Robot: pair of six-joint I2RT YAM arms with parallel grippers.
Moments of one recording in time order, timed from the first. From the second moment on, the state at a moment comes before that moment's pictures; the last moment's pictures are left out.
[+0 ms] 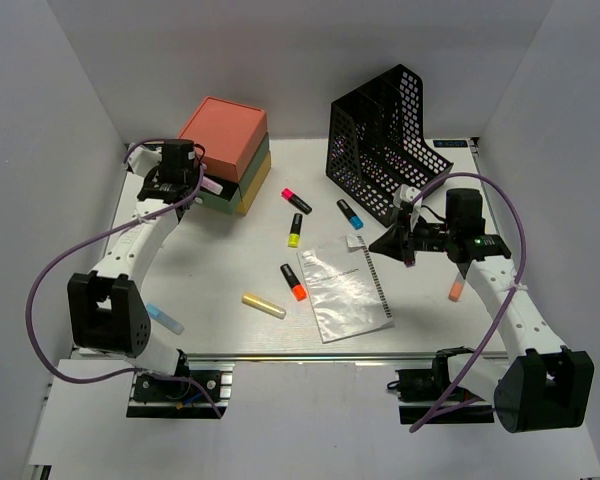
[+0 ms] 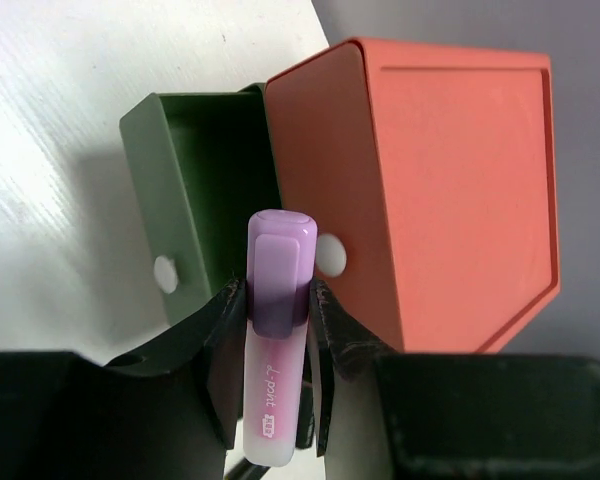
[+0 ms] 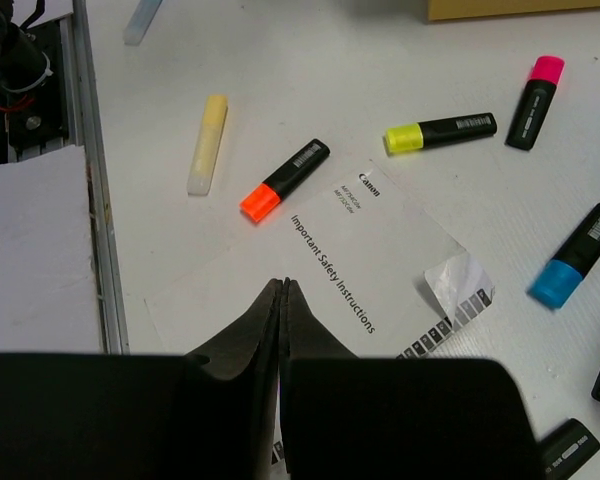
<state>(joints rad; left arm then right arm) -0.16 1.51 1.28 -0.38 -0.51 -1.16 0.13 1.10 0.87 -0.45 -1.12 -0.52</state>
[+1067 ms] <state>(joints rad) -0.09 1.54 1.30 -0.20 -0.30 -1.13 0.15 1.11 0.87 -0.51 -1.12 -0.63</state>
